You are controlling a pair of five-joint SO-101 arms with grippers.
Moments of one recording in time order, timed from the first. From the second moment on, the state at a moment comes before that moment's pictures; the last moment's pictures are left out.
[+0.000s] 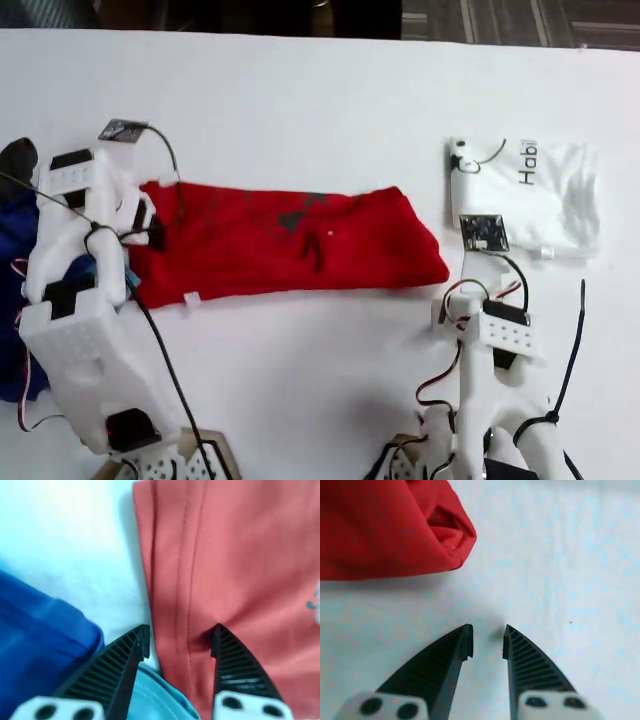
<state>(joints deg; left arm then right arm) -24.4 27.8 -1.3 72.4 -21.4 11.8 -32.8 71.5 41.8 16.5</state>
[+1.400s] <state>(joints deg) -6.1 16.9 -20.4 101.2 -14.2 27.0 -32.8 71.6 43.9 16.5</state>
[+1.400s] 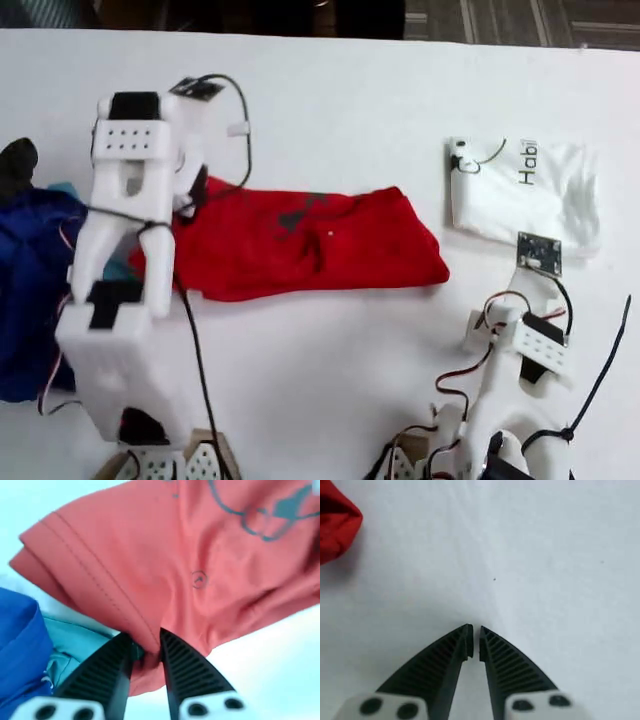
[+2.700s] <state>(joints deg) 35.1 49.0 -69.2 100.5 -6.7 26.5 -32.8 71.8 43.4 16.5</state>
